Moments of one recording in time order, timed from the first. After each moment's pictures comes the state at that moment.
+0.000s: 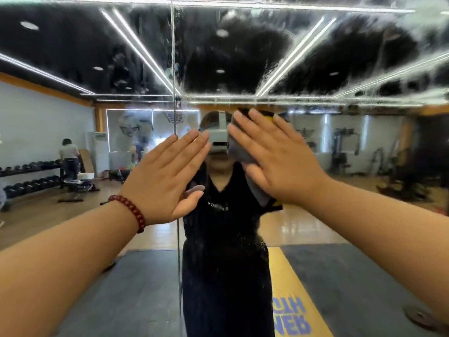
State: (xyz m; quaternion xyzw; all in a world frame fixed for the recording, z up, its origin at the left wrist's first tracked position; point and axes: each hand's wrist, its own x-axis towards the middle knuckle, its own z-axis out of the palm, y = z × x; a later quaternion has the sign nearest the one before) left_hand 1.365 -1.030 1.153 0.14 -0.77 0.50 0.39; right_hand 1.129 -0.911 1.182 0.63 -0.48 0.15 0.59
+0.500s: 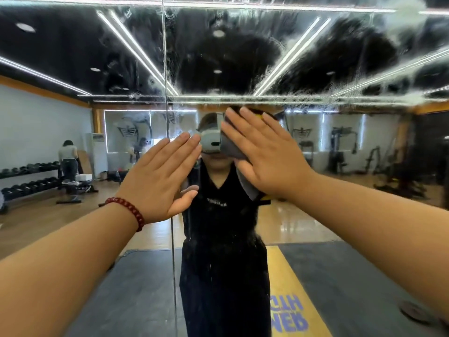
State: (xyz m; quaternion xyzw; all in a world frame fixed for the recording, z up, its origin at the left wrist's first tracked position) left_hand 1.362 -1.025 1.152 0.15 -0.76 0.50 0.39; right_hand 1.129 -0.910 1.188 0.62 -0.47 0.18 0.60
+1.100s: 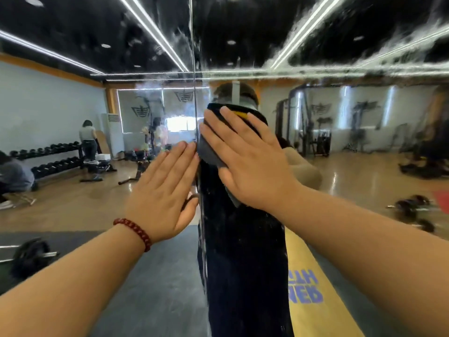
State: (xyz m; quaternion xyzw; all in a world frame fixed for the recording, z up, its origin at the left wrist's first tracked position) left_hand 1.399 -1.039 1.075 0.19 -0.77 0.45 0.40; right_hand 1.206 -0.944 1.129 0.65 -0.47 0.21 0.56
